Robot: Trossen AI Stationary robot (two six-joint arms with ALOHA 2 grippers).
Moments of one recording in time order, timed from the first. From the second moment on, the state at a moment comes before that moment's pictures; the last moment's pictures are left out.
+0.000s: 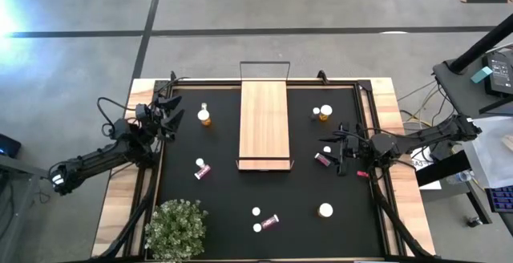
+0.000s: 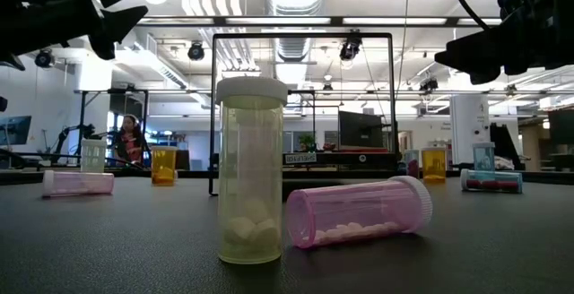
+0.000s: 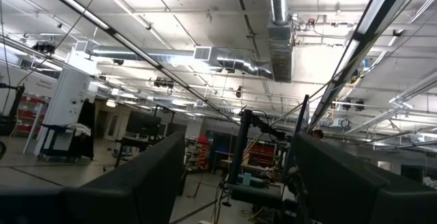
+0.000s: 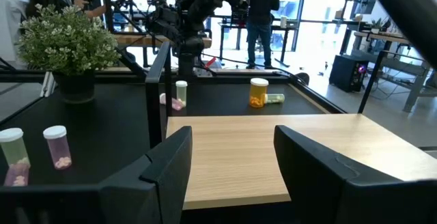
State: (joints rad) left arm 0.49 0.19 0.00 0.69 0.05 -0.25; right arm 0.22 0.41 0.01 0.40 0.33 -0.06
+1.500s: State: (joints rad) left arm 0.49 0.31 0.09 0.69 0.02 -0.15; right arm 0.22 0.41 0.01 0.40 0.33 -0.06
